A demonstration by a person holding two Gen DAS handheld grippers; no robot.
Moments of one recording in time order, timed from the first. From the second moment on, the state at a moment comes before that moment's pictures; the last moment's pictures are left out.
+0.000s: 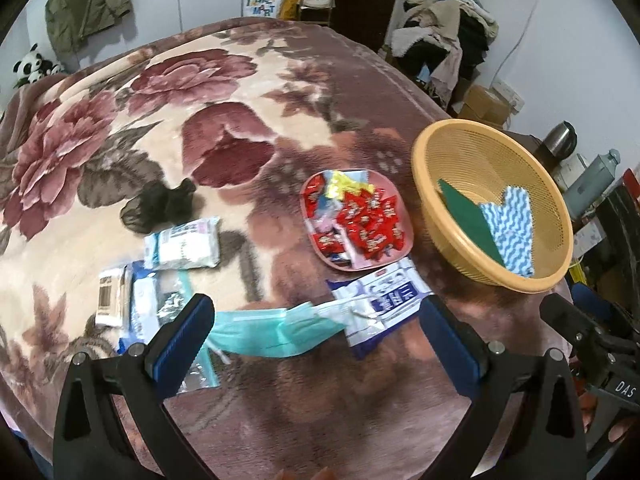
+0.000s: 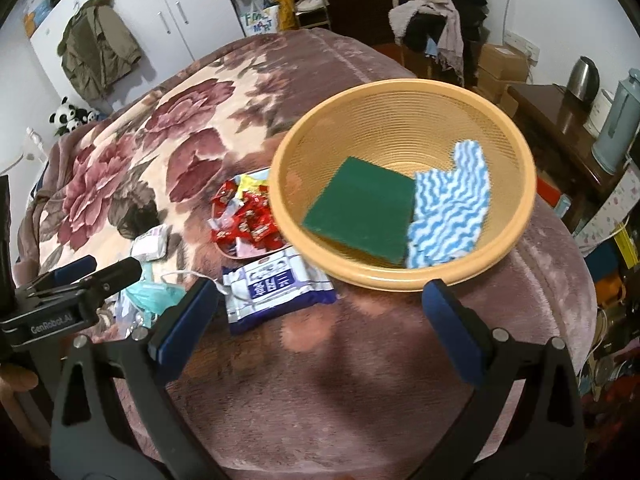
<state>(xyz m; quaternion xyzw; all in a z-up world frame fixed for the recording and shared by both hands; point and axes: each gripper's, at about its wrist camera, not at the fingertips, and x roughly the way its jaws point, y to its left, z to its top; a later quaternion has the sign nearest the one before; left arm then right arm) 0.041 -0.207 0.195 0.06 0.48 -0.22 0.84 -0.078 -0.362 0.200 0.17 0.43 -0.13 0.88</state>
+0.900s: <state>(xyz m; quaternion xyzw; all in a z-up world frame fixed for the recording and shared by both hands) 0.062 -0.093 0.165 0.01 0.51 -0.15 0.85 -0.024 -0.261 0.180 0.11 0.47 -0.07 0.87</state>
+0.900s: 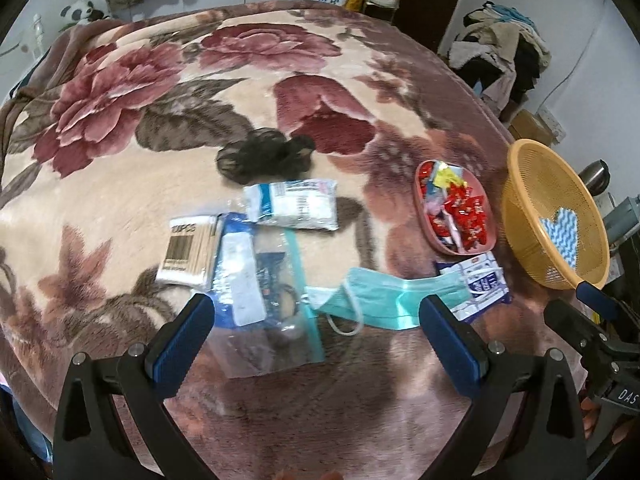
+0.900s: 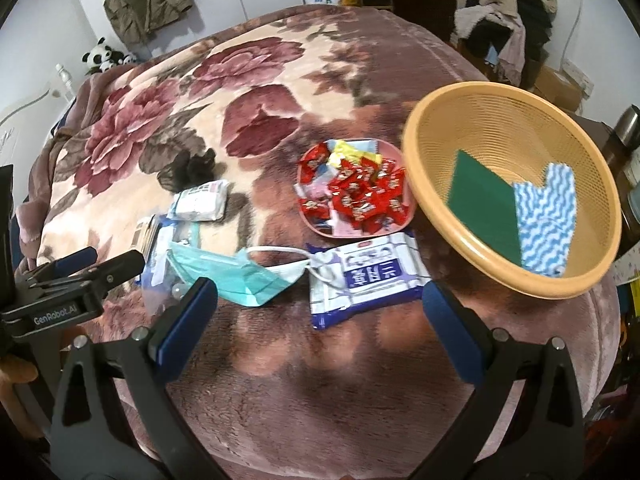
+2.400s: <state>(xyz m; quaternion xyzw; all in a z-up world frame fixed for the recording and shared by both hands) 0.168 0.022 0.057 -0.08 0.59 -0.09 0.80 0.106 -0.143 0.119 0.04 0.53 0.03 0.85</state>
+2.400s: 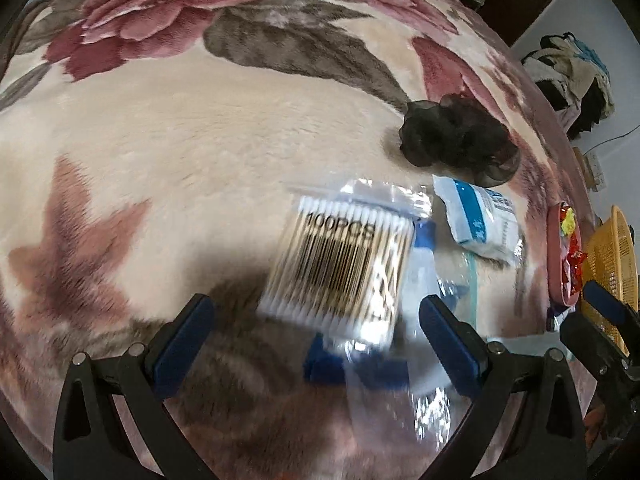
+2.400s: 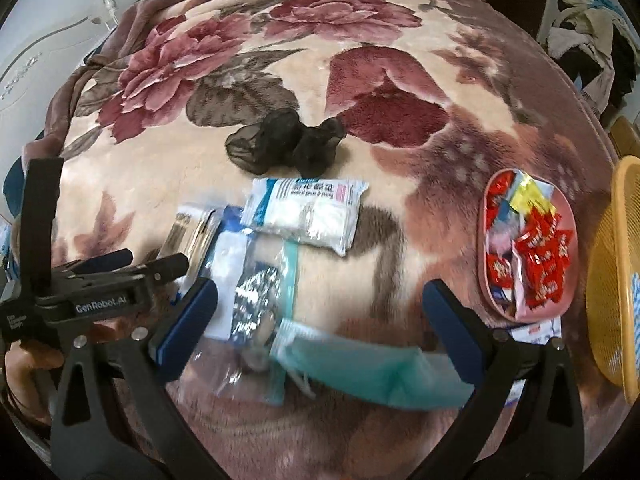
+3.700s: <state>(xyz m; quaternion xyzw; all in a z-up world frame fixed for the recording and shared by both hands) 0.174 0.062 0.038 -0.11 0.58 -0.07 0.81 0.171 -0.131 0.076 0.04 0.57 0.14 0.81</state>
